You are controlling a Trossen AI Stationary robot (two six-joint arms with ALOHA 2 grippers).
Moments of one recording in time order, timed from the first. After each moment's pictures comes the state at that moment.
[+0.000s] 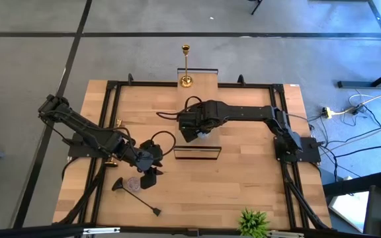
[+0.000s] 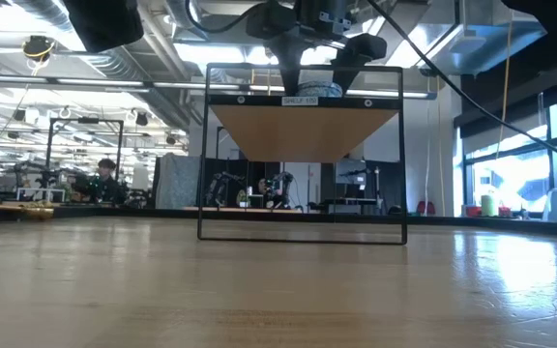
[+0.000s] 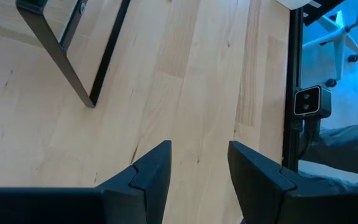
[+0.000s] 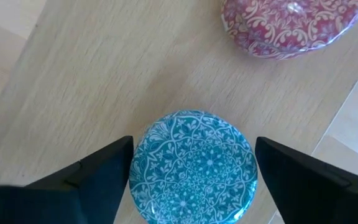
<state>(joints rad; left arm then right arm) -0.46 1.30 1.04 -0.64 -0.15 -0.72 0.03 2.16 2.22 -1.54 0.24 1.07</state>
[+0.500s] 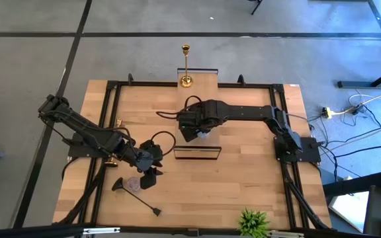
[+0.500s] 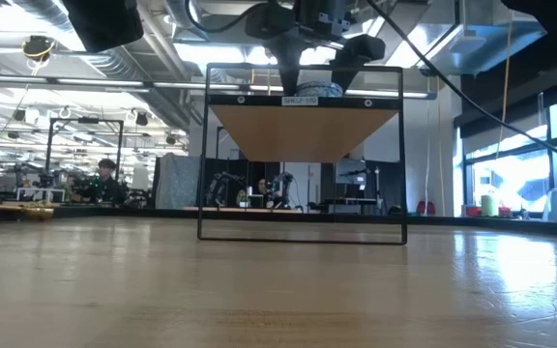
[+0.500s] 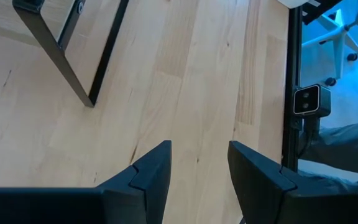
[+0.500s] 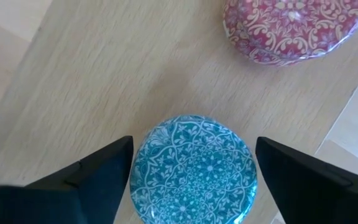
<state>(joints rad) -0.46 1.30 1.04 -0.64 -0.14 -0.71 0.03 2.16 2.22 -1.53 0.24 1.05</state>
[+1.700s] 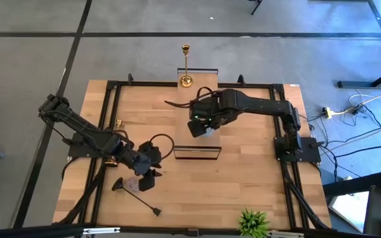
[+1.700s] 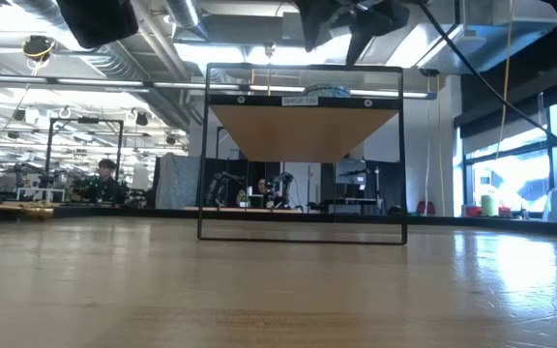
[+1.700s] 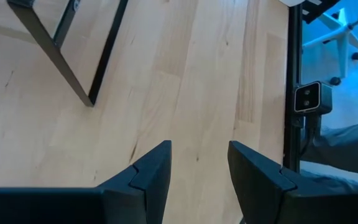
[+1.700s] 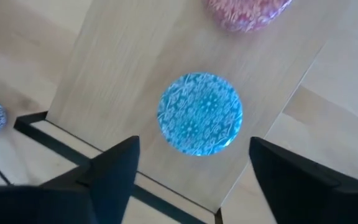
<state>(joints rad) -0.50 1.30 1.04 -0.64 -0.19 -0.73 0.01 2.01 2.22 -1.57 0.10 1.09</state>
